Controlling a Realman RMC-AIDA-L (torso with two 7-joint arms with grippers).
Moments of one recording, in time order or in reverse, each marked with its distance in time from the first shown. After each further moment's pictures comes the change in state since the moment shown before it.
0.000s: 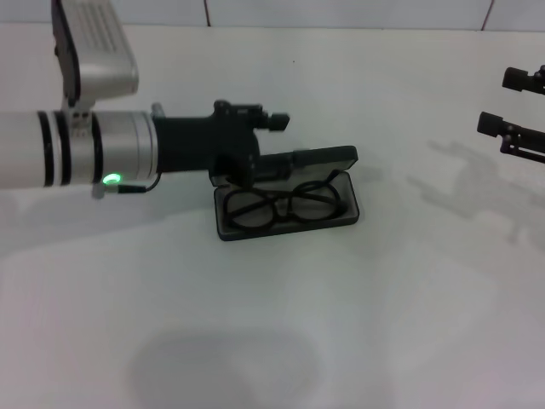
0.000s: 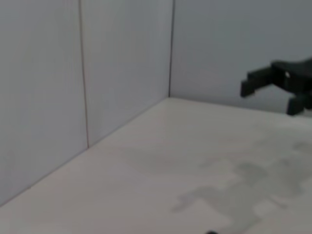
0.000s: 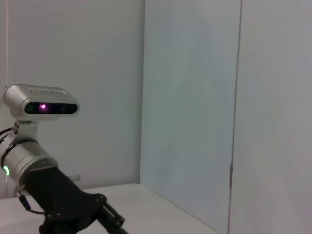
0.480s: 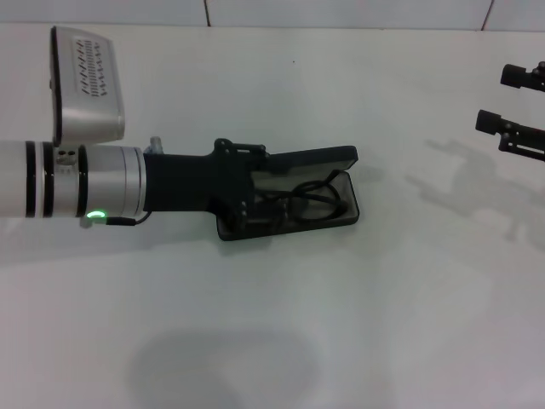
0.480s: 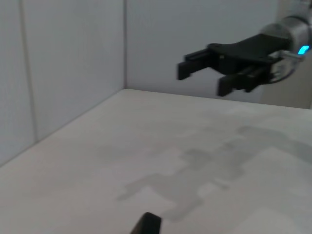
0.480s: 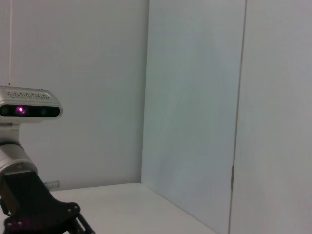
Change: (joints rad) left arm 0.053 0.009 0.028 0.031 0.022 0.117 0.046; right arm 0.009 -0.003 -0.001 -0.001 -0.004 0.000 -0.009
